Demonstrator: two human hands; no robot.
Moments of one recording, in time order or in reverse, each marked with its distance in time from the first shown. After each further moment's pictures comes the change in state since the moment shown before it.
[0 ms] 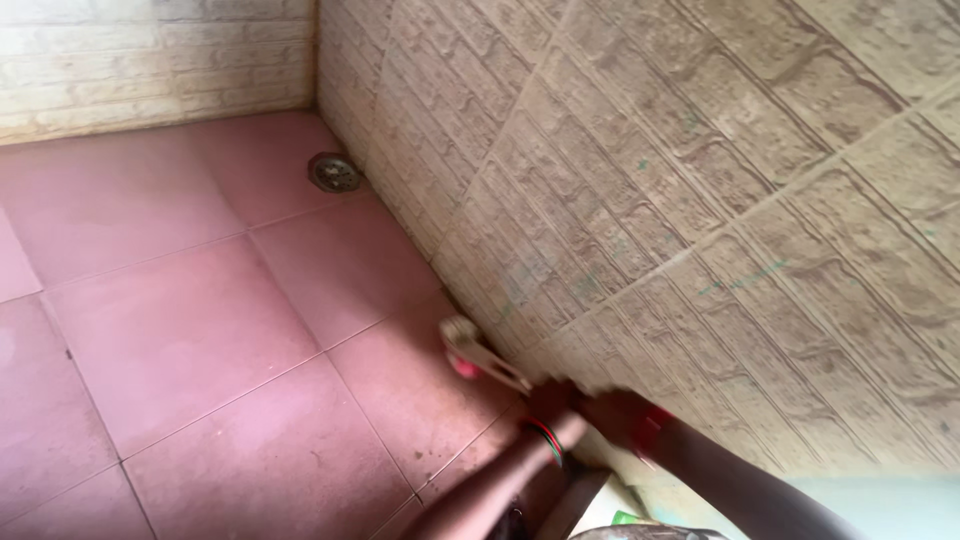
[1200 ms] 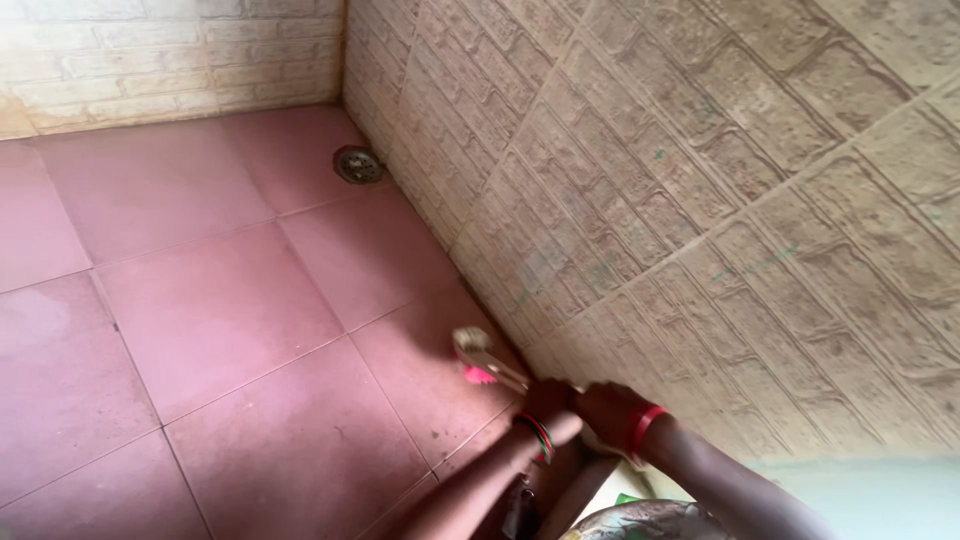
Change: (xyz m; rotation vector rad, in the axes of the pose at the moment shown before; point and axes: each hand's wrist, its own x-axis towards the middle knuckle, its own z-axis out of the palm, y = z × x) left_hand -0.042 -0.021 -0.021 0.016 0.029 0.154; right_hand -0.012 -0.070 -0.034 -0.038 -0.026 -0.004
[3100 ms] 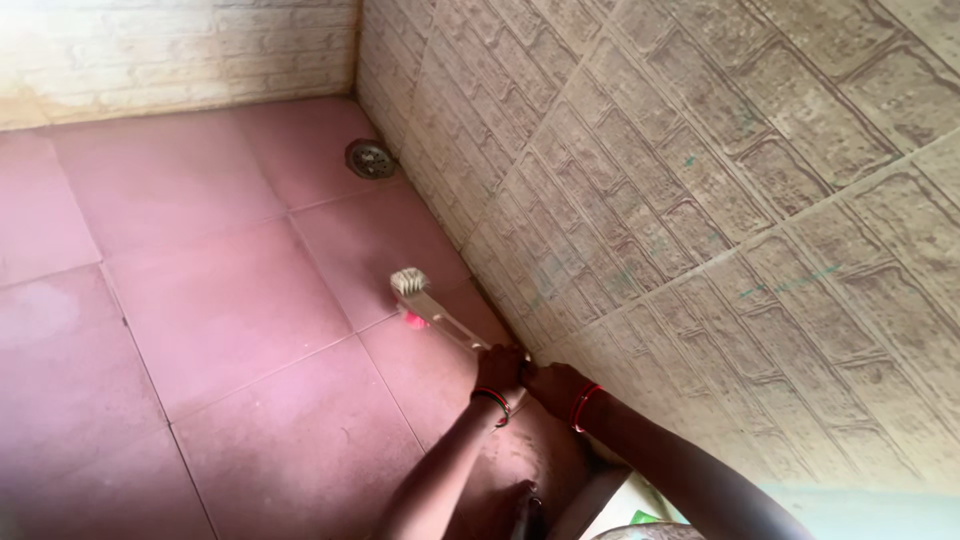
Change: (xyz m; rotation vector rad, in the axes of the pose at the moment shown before) left_hand 0.016 -0.090 -0.049 0.147 0.118 -0.278; right_hand 0.153 0.029 0.085 -0.068 0.290 -0.266
